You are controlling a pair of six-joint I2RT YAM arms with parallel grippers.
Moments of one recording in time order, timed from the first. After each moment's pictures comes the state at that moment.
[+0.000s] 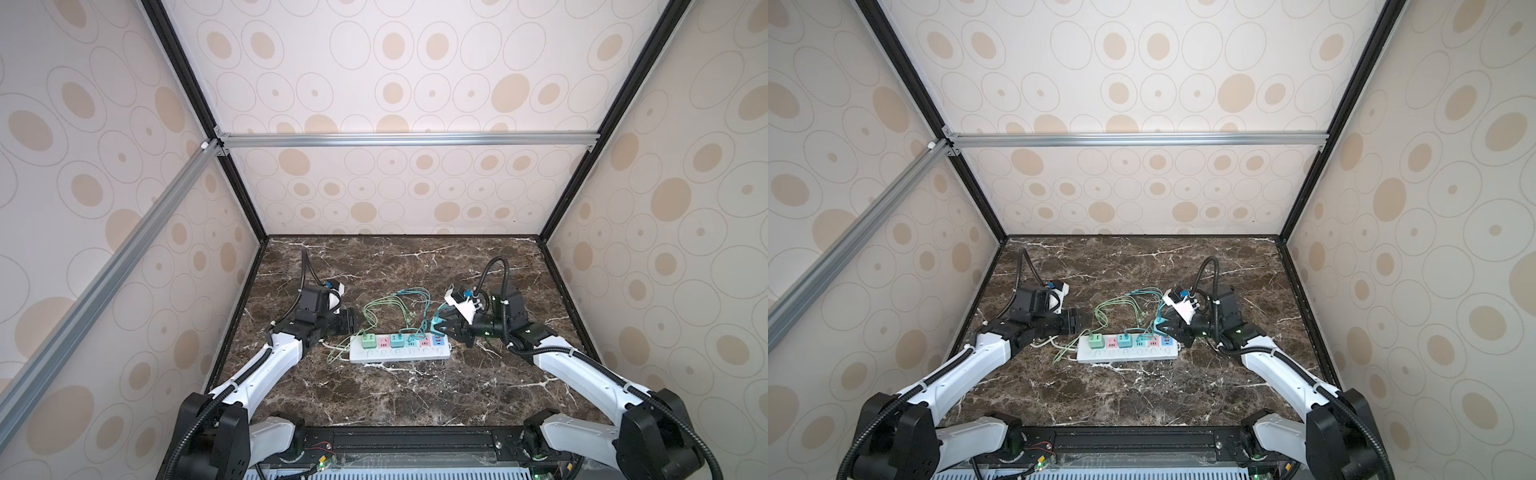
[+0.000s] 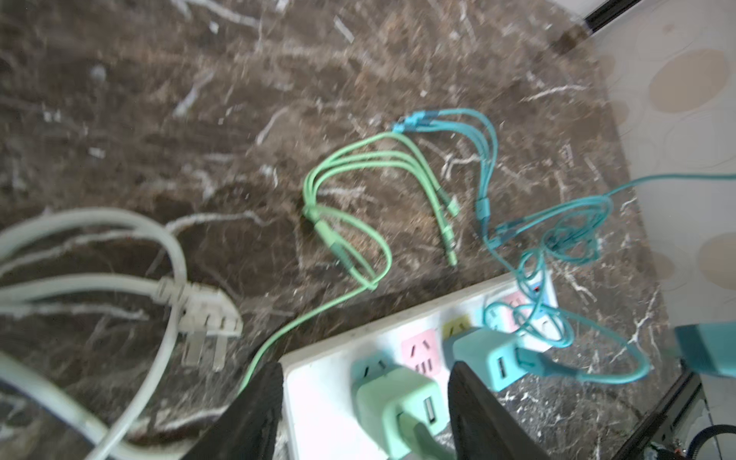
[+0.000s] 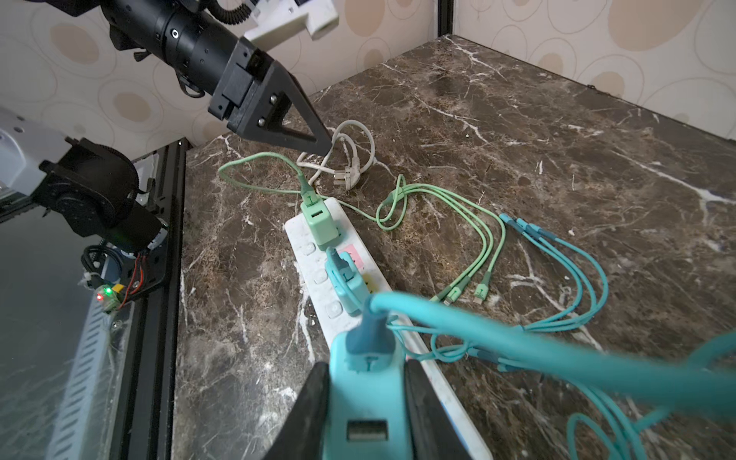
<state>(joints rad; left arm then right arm) -0.25 1.19 0.68 -0.34 0.31 -0.35 0.41 1.19 0.67 -0.08 -0.73 -0.25</state>
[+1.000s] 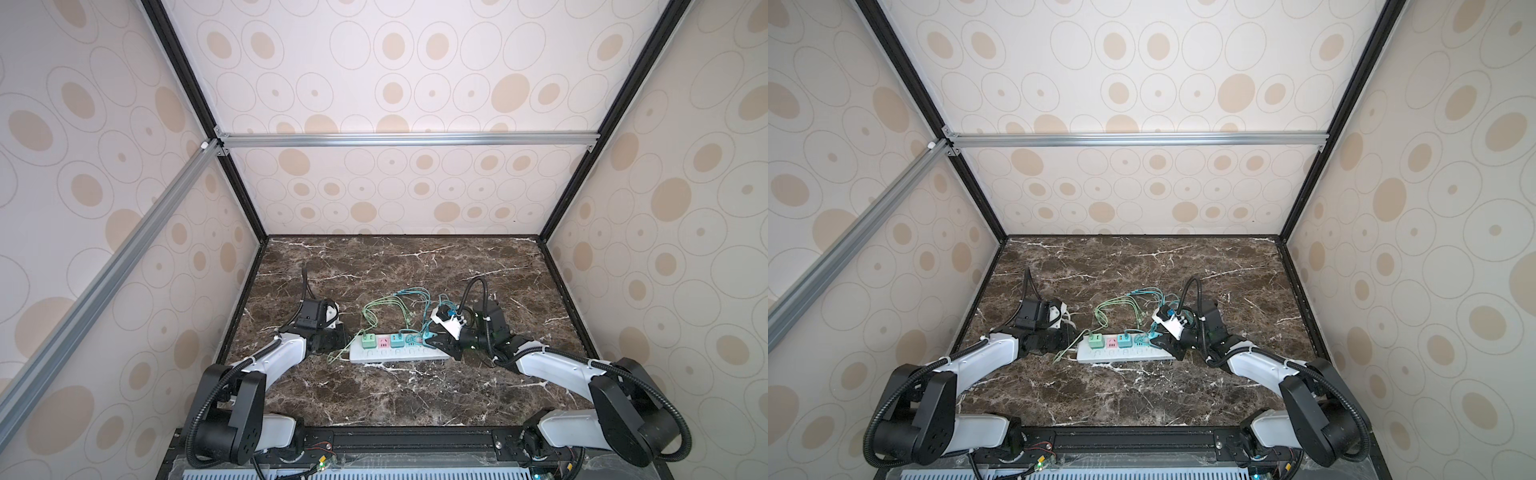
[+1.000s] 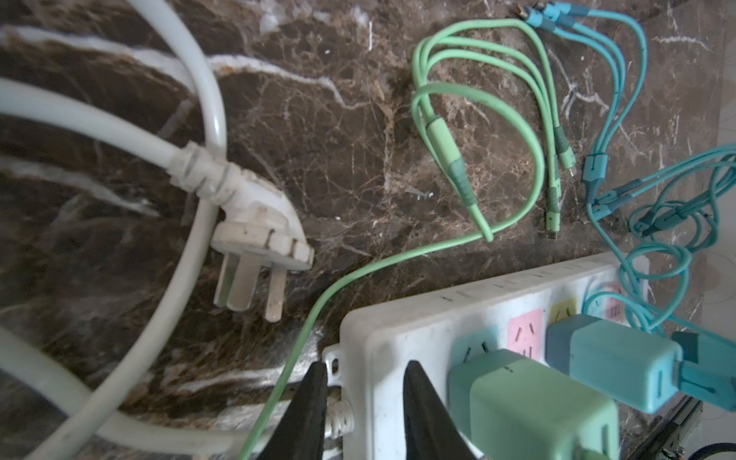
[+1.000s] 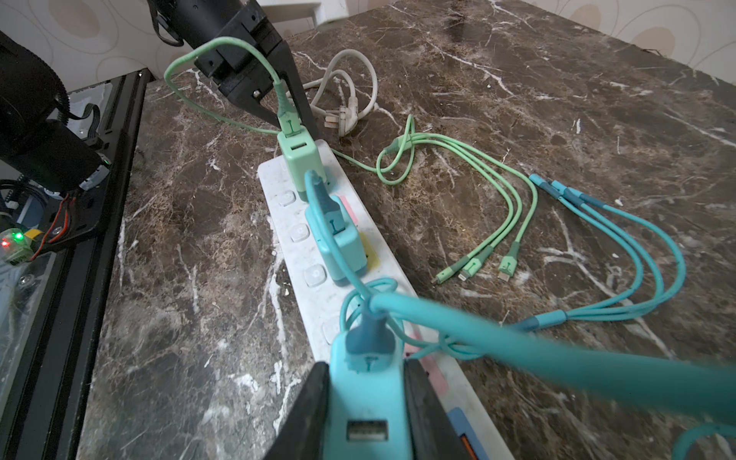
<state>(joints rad) -0.19 1.36 0.58 -0.26 0.37 -0.41 0.50 1.33 0.52 0.20 -0.62 -0.28</state>
